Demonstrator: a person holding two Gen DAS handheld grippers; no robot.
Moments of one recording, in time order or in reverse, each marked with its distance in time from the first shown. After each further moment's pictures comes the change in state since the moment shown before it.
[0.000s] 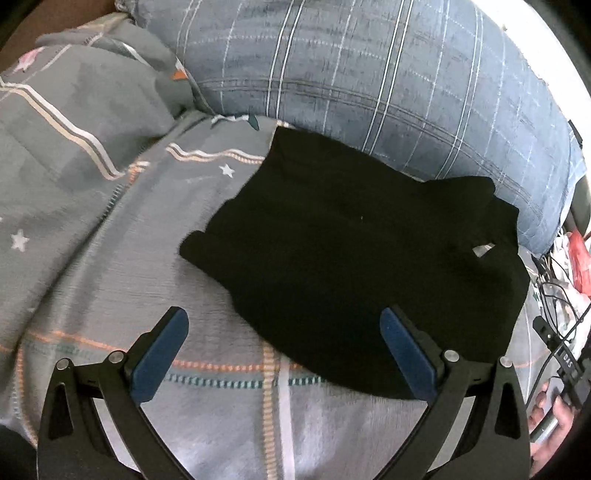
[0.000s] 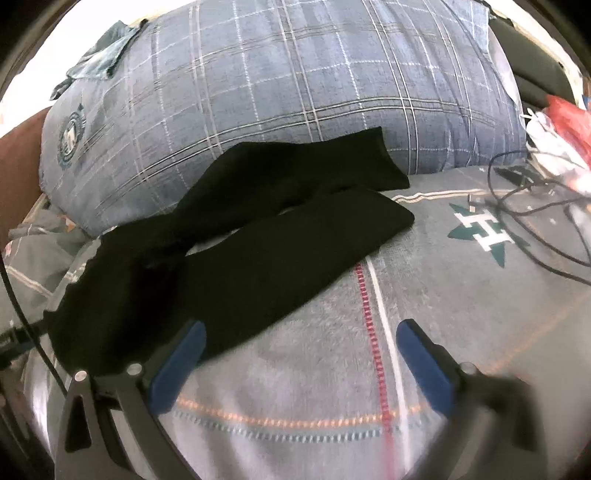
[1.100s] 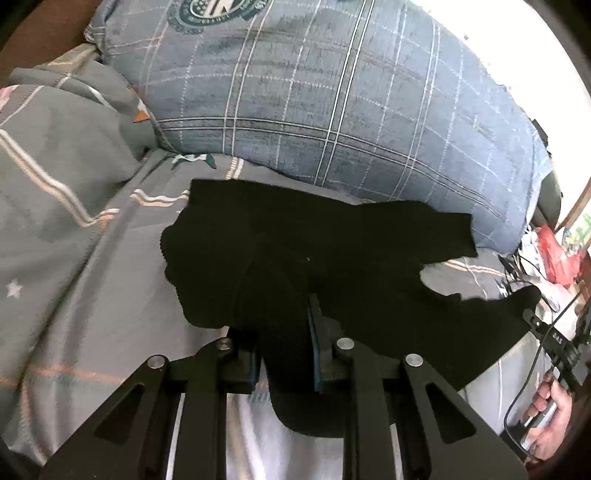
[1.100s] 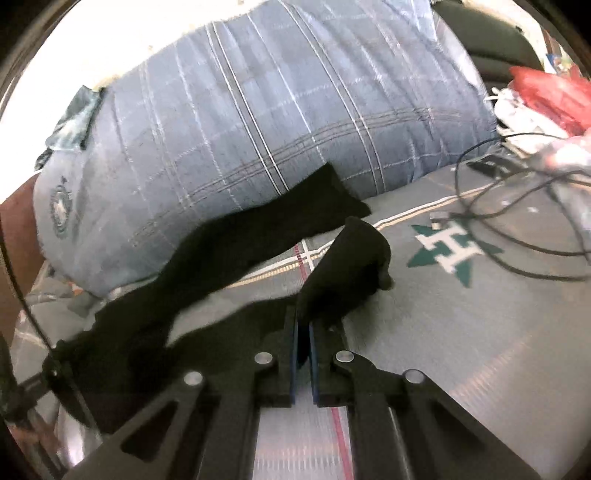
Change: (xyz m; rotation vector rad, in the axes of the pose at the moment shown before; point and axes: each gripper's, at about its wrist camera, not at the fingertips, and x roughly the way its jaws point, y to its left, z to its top) left arm -0.037 -0.022 0.019 0.079 -0.061 -0.095; right arm -0.050 -0.052 0.013 0.153 -0.091 0.052
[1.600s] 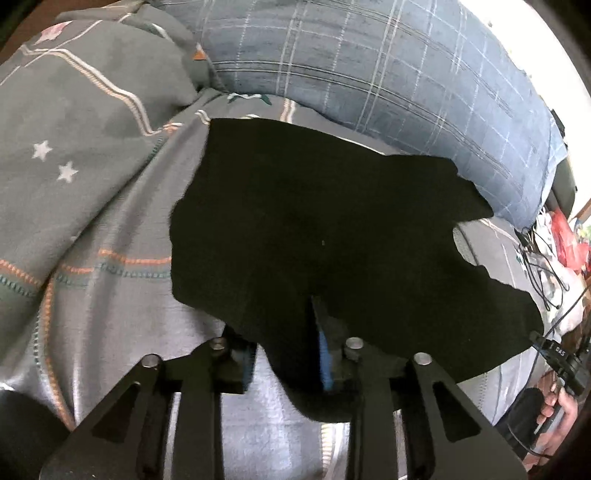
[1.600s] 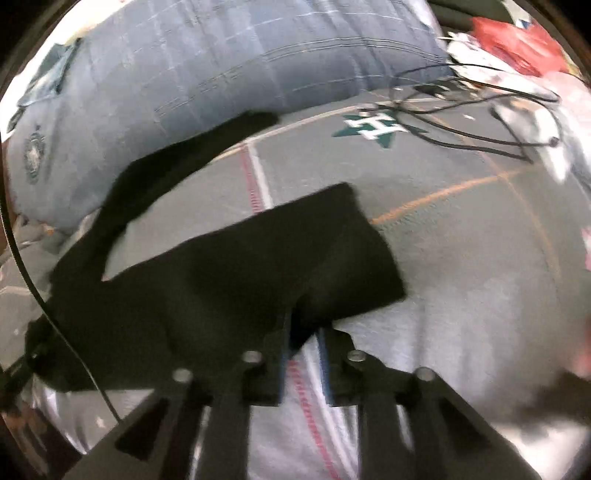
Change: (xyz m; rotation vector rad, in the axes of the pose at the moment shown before) left arm -0.014 0.046 -0.066 -0.049 0.103 0.070; right arm -0.029 -0.033 -0.071 0.051 0.236 -0.187
